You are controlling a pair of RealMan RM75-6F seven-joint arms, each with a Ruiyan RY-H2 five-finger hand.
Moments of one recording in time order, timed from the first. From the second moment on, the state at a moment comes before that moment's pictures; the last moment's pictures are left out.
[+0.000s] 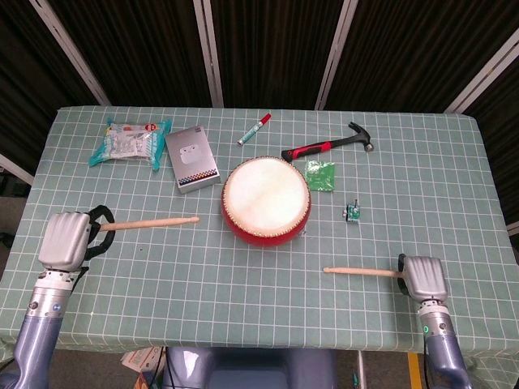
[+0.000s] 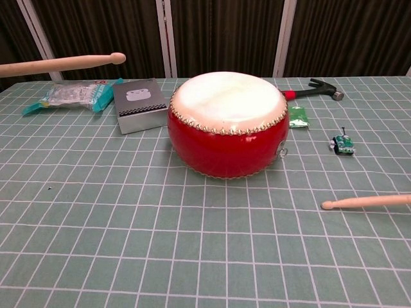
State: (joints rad) left arm -0.36 -1.20 -0.18 -1.92 1.26 1.40 0.37; right arm 0.28 -1.36 0.09 -1.58 -1.11 1.20 -0.55
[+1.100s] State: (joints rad) left arm -0.48 -1.15 -0.36 -1.97 1.13 1.33 0.29; right arm 0.38 -0.92 0.33 -1.99 -0.90 1.16 -0.22
